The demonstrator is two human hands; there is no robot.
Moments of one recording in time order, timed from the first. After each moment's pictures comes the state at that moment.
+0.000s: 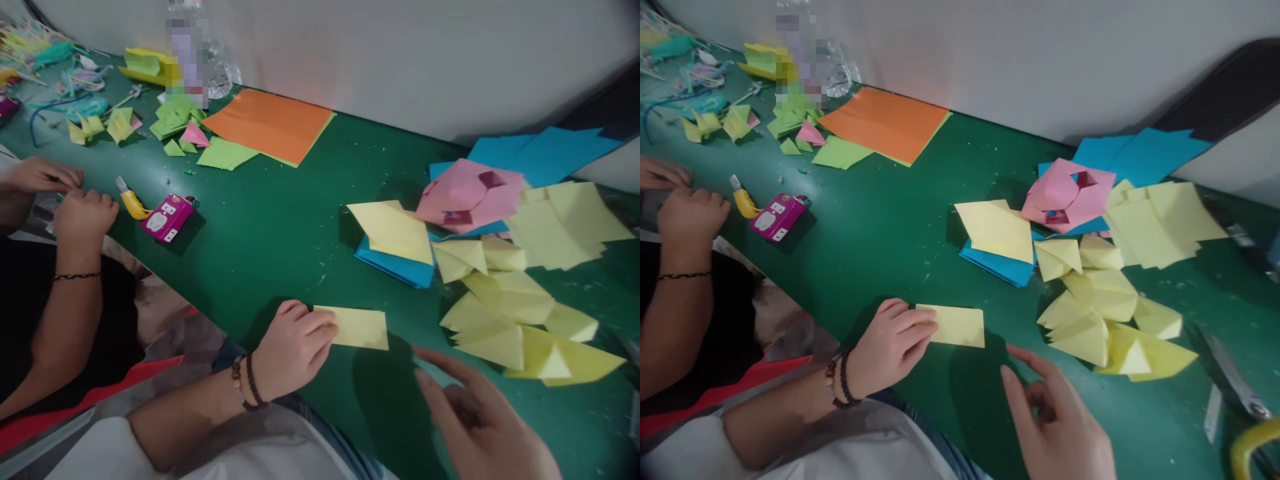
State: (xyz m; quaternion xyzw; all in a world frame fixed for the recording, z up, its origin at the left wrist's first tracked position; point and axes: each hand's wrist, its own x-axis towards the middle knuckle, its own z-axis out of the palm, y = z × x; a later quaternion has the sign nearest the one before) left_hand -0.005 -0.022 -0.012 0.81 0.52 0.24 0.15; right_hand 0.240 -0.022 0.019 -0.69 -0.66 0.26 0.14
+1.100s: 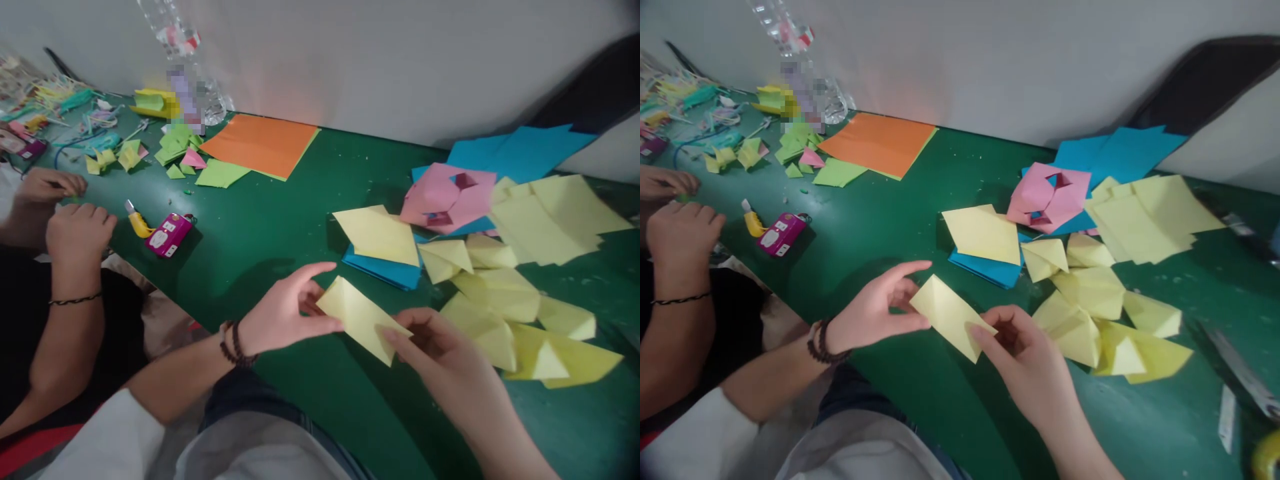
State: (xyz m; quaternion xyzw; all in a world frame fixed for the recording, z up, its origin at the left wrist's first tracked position) left_hand -0.012 0.036 0.035 0.56 0.49 0.34 0.57; right_hand 0.214 0.033 0.017 -0.63 -0.54 0.48 0.30
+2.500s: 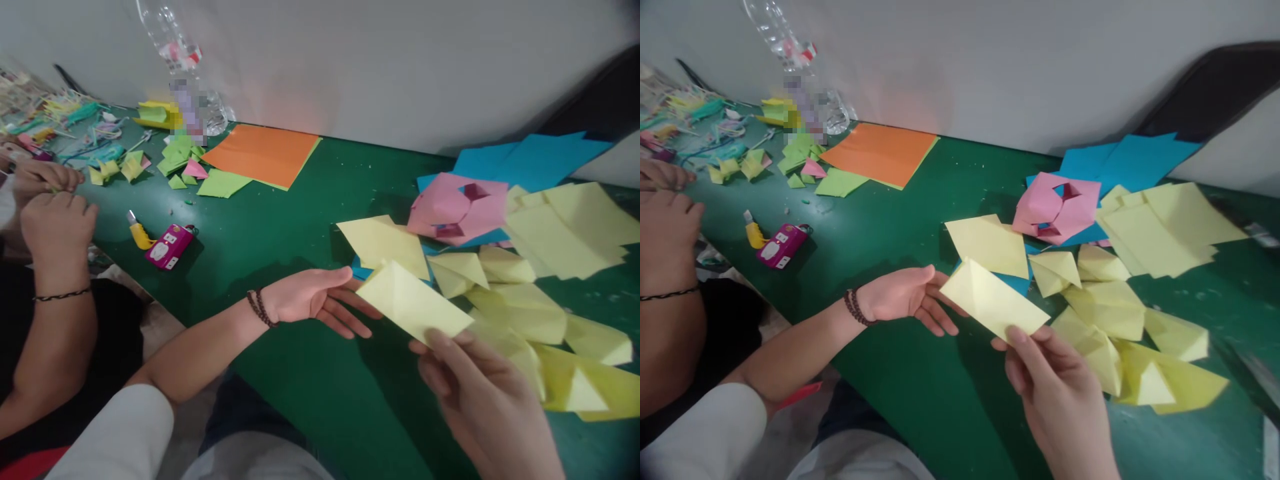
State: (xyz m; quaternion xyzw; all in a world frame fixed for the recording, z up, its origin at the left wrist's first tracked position) left_hand -0.012 0.102 0.012 0.30 0.28 0.24 0.88; right_hand 0.207 0.038 0.012 -0.63 -0.30 0.56 0.44
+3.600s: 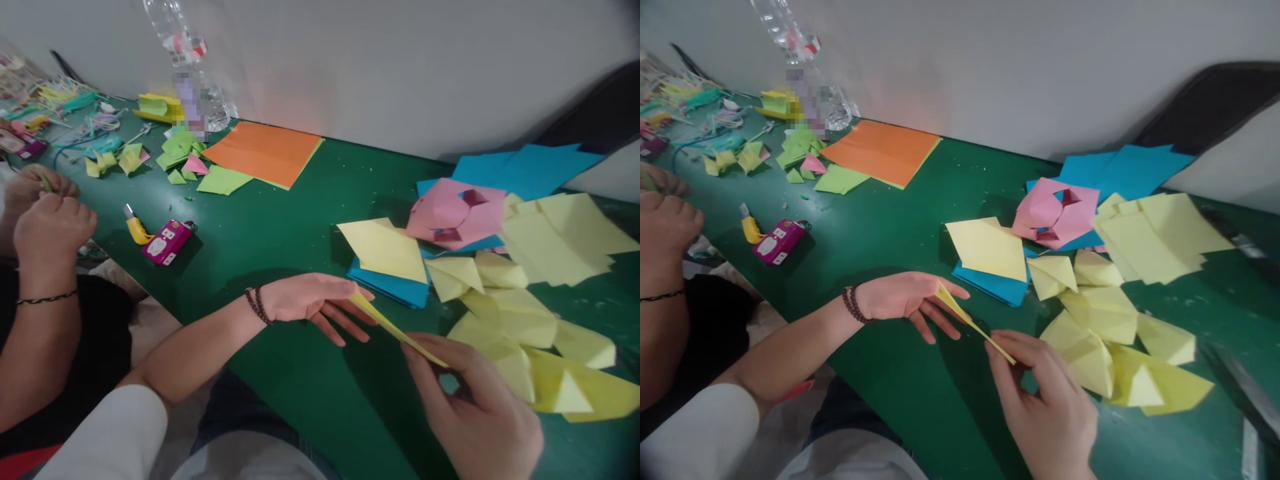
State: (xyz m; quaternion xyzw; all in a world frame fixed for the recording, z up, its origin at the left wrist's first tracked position) left_hand -0.016 0.102 0.012 0.31 0.28 0.19 0.89; right_hand 0.205 0.023 0.023 -0.63 -0.69 0.15 0.33
